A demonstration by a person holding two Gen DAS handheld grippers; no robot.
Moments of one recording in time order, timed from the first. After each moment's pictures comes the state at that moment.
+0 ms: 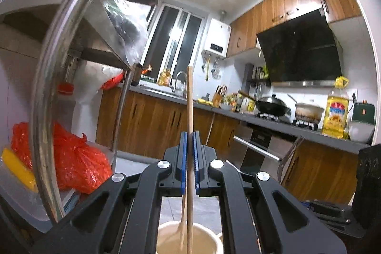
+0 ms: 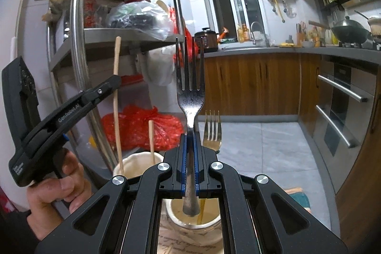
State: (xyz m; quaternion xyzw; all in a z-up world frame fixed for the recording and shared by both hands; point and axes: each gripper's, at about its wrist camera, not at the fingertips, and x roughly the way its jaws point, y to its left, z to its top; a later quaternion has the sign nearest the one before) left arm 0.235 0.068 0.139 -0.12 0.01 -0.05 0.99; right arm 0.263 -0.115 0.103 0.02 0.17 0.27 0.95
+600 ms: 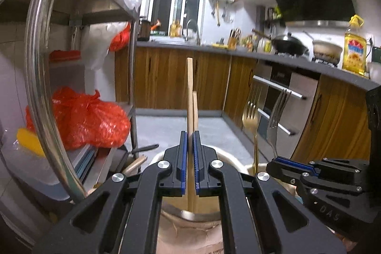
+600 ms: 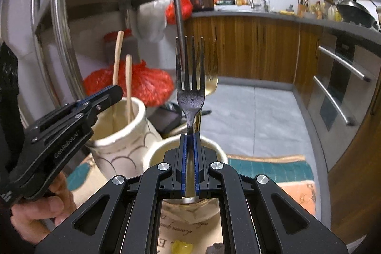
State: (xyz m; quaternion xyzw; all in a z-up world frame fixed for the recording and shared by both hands) left arm 0.252 0.040 0.079 -0.04 0.17 0.00 0.98; right arm 0.286 -0.093 0.053 -0.03 0.28 0.25 0.93
